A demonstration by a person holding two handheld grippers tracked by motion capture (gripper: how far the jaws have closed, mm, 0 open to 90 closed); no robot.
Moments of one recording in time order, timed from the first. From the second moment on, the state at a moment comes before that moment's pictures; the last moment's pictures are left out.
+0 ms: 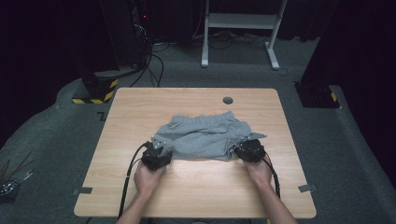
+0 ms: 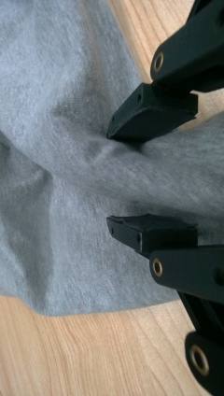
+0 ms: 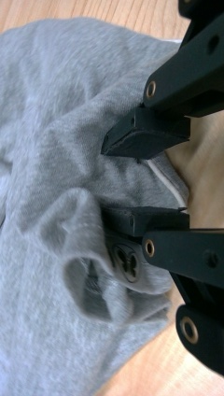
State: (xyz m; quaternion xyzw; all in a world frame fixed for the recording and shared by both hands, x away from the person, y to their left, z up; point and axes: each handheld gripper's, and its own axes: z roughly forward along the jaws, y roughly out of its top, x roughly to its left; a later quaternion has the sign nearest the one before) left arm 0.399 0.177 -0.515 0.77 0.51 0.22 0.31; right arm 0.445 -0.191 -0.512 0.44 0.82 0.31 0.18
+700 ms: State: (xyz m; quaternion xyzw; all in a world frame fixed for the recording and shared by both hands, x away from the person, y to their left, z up) left arm 0.346 0.187 -0.510 0.75 0.51 0.22 0.36; right arm 0.415 -0.189 -0.512 0.46 0.80 0.34 0.18
